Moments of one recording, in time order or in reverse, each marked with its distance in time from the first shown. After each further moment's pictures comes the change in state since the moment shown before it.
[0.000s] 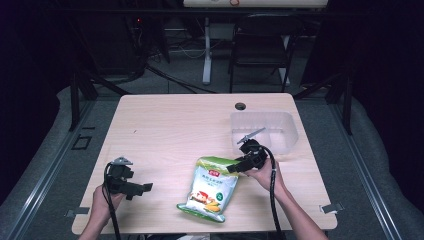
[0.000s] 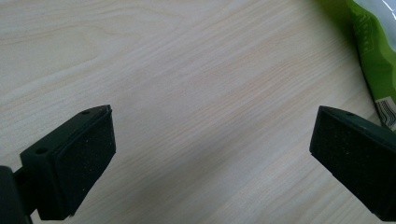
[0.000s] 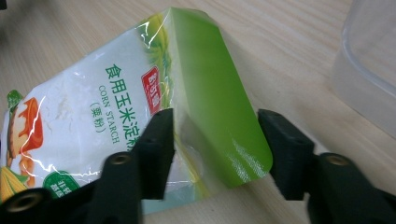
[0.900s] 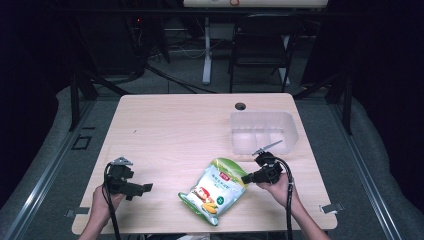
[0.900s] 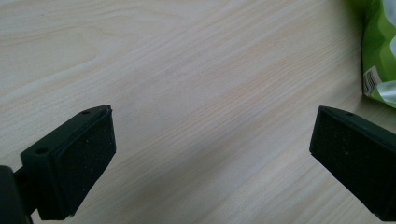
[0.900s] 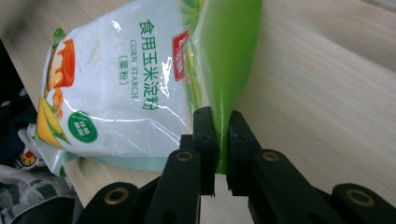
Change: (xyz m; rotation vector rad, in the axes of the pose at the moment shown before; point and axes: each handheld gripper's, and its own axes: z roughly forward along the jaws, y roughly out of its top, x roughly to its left) left arm -0.001 0.000 -0.001 -0.004 0.001 0.005; right arm 0.004 -0.051 -0.023 0.006 0.039 0.140
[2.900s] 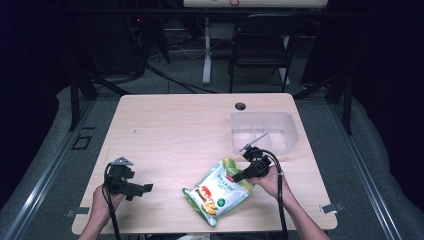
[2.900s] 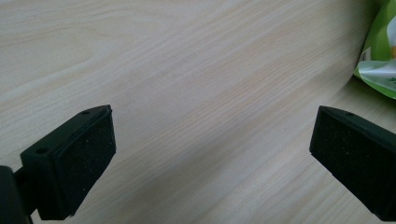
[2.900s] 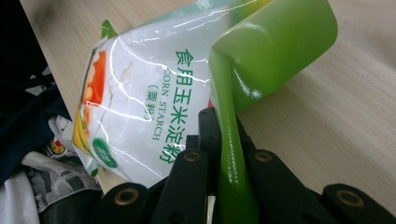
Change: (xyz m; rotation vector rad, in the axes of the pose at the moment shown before) left arm 0.000 0.000 0.001 0.000 -0.017 0.004; right arm 0.011 0.032 0.015 0.110 0.088 -0.047
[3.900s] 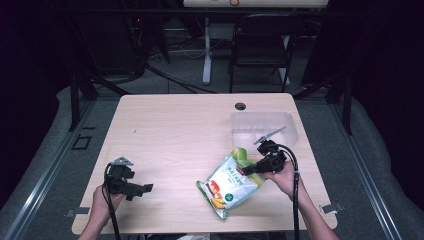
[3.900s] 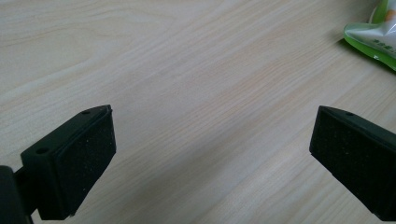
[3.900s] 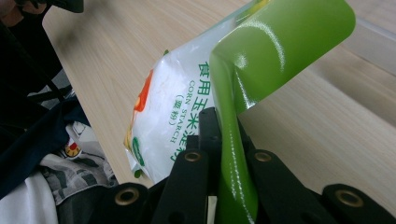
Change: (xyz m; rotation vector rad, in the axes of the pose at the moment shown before) left arm 0.000 0.000 0.000 0.003 -0.007 0.002; right arm 0.007 -0.008 -0.052 -0.106 -0.032 -0.026
